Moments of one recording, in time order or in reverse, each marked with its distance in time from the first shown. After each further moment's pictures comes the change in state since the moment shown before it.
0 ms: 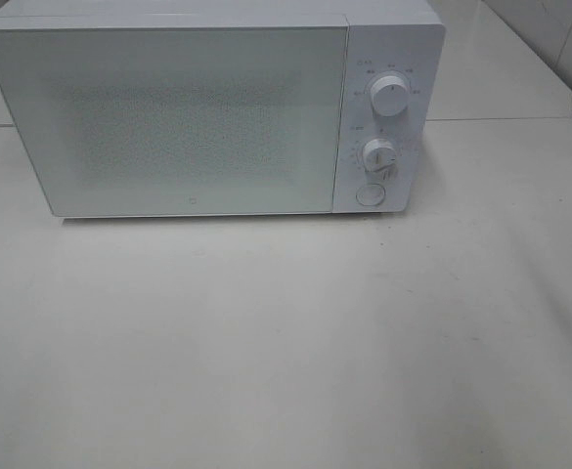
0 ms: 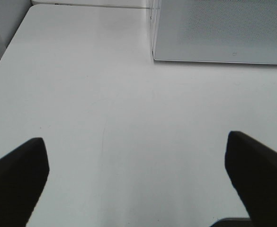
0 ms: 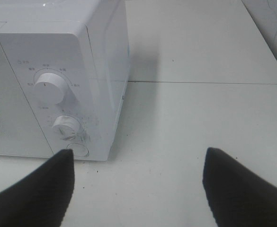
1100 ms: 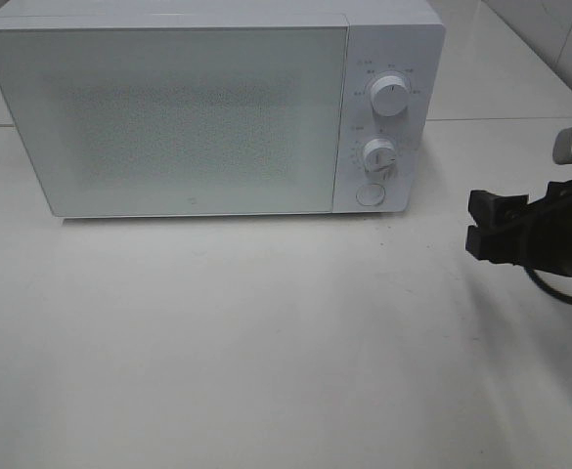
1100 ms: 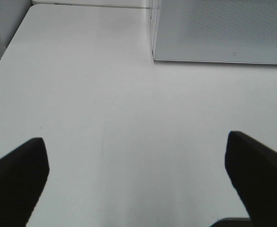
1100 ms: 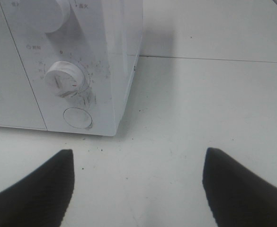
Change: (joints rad) left arm 0.000 0.000 0.000 0.000 0.000 0.000; right arm 0.244 0.554 0.267 0.338 -0.885 -0.226
